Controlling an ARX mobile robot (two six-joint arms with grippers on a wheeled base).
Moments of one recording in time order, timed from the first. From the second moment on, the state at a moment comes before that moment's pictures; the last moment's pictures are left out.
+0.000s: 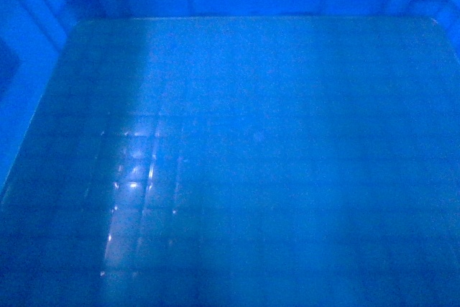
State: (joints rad) left arm -0.81 0.60 0.51 -0.46 -0.84 -0.33; right arm 0.54 0.59 0.48 -0.32 0.53 0.18
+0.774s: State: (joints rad) left arm -0.81 0.60 0.51 -0.46 -0.84 -0.33; right arm 0.54 0.58 0.48 -0.32 0.53 0.18
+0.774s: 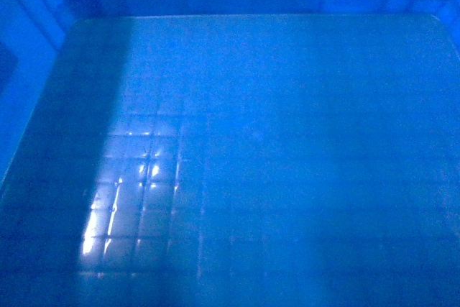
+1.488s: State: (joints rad) left arm -0.81 0.60 0.51 -0.46 -0.84 -0.33; right arm 0.54 0.58 0.48 -0.32 0.53 0.18
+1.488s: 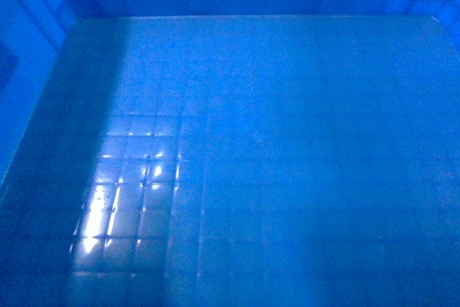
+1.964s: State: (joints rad) left arm -0.81 0.60 0.51 -0.46 -0.84 -0.33; right arm 0.54 0.58 0.48 -0.32 0.53 0.18
